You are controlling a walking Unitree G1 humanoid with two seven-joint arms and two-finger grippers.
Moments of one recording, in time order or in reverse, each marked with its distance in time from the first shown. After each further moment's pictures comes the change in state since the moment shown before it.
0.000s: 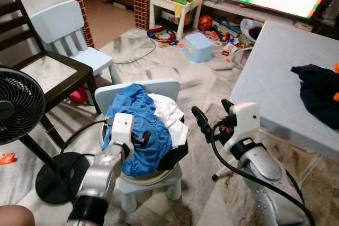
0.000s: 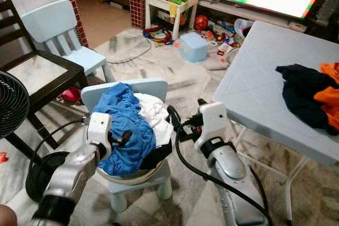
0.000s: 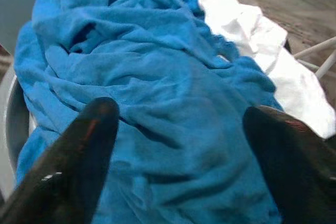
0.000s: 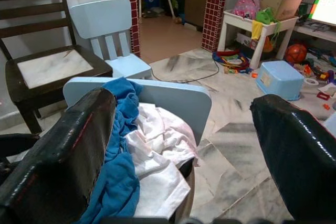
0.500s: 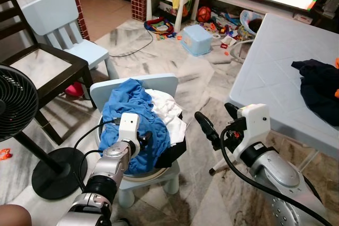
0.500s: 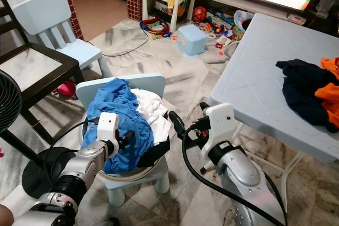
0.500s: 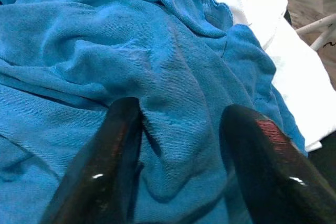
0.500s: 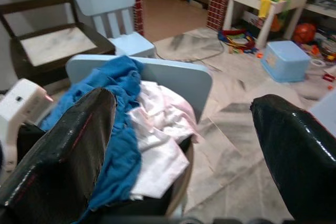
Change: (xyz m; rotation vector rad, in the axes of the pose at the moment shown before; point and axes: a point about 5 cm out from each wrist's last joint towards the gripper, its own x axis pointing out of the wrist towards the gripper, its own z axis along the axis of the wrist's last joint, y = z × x) left arm 0.022 -0.011 -0.009 -0.018 0.037 -0.044; right arm -0.020 -0.002 0.013 -0.015 0.054 0.024
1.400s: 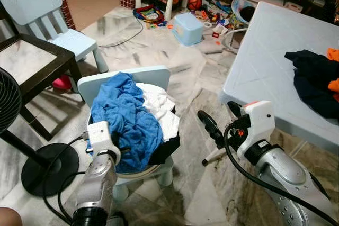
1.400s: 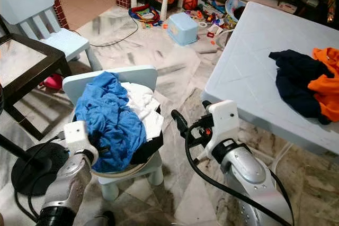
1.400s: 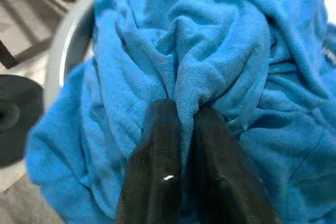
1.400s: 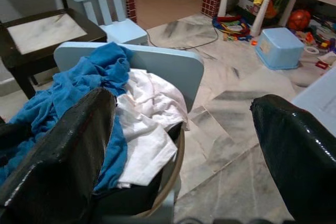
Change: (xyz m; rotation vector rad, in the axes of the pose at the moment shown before) left arm -0.052 0.032 -0.008 -0.266 -0.173 0.369; right arm 0.003 0.000 0.007 -0.010 0.001 0.023
